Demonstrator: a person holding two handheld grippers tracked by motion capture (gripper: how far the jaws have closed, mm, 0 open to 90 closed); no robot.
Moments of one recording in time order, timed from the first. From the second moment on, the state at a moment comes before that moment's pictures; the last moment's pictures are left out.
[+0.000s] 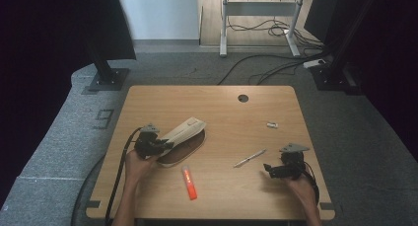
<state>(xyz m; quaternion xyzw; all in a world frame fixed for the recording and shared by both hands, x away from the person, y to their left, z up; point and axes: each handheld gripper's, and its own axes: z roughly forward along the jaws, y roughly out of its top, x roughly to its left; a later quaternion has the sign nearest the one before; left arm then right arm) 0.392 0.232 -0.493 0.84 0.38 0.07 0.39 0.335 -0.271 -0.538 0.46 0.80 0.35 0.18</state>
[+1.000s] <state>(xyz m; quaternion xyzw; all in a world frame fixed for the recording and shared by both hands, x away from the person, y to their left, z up) 0.392 0.232 -0.494 0.84 0.38 0.06 0.39 0.371 -0.279 -0.517 0.45 0.80 0.35 0.16</state>
